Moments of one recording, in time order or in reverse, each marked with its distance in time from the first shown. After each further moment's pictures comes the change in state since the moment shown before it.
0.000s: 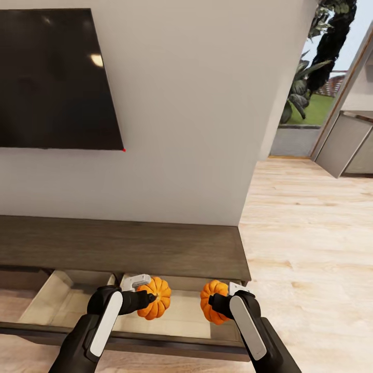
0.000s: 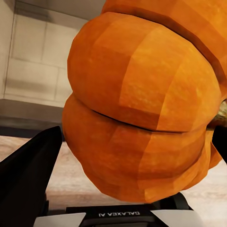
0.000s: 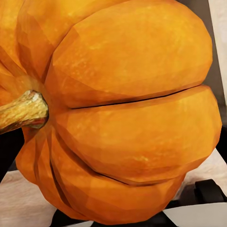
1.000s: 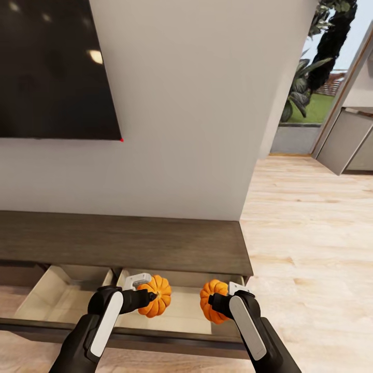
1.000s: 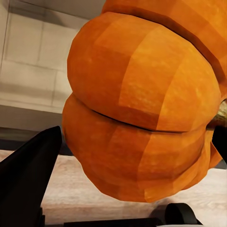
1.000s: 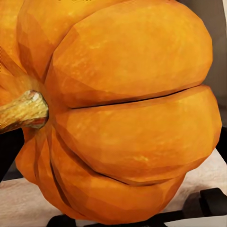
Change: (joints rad) left arm 0.000 0.000 -0.006 0.000 0.000 -0.026 -0.005; right arm 0.000 0.000 0.005 -0.003 0.000 -0.005 0.000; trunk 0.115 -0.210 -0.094
